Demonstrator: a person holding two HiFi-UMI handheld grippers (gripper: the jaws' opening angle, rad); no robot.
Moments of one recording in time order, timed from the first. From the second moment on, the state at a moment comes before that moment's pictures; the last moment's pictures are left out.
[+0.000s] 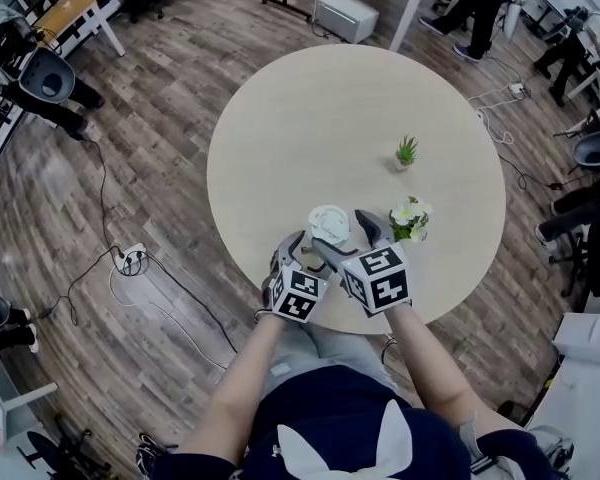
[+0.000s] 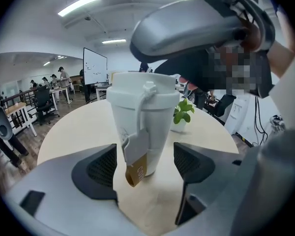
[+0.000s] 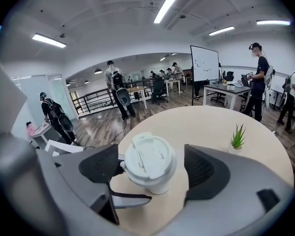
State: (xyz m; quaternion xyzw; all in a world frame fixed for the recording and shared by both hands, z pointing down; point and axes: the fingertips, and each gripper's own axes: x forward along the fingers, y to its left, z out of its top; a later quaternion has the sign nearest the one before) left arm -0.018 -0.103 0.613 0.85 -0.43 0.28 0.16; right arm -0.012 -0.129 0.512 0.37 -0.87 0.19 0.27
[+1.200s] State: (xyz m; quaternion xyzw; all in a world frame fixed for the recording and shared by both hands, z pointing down) left arm -0.012 -0.117 0.627 0.85 -0.41 0.28 0.18; right arm -0.023 -0.129 0.535 0.24 -0.89 0.18 0.35
